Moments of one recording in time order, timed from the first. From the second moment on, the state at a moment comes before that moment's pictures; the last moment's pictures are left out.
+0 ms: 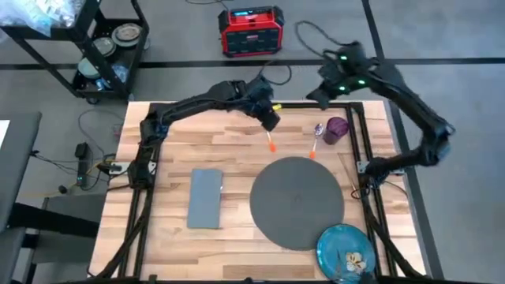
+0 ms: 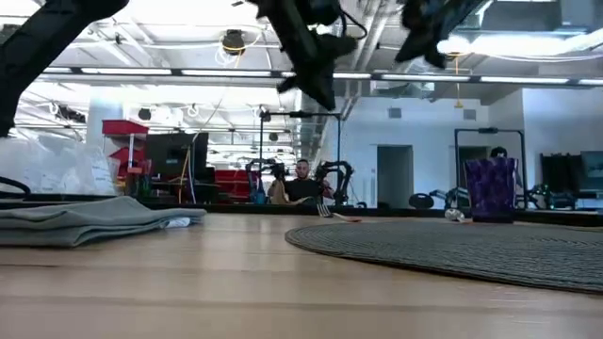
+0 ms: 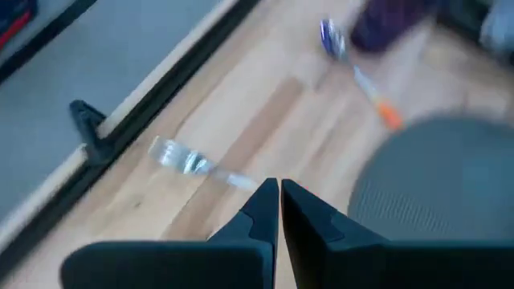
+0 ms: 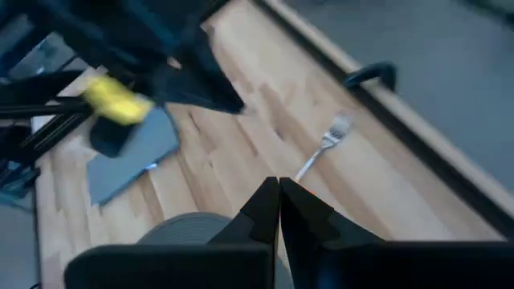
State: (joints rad) left arm 0.38 2.06 2.05 -0.87 -0.08 -0.39; right arm -0.83 1.31 1.56 -1.03 -0.42 0.02
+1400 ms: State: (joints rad) left arm 0.47 2.27 1.90 -0.72 -0.09 -0.98; right arm -0.77 0.97 1.35 -1.34 -0.25 -0.16
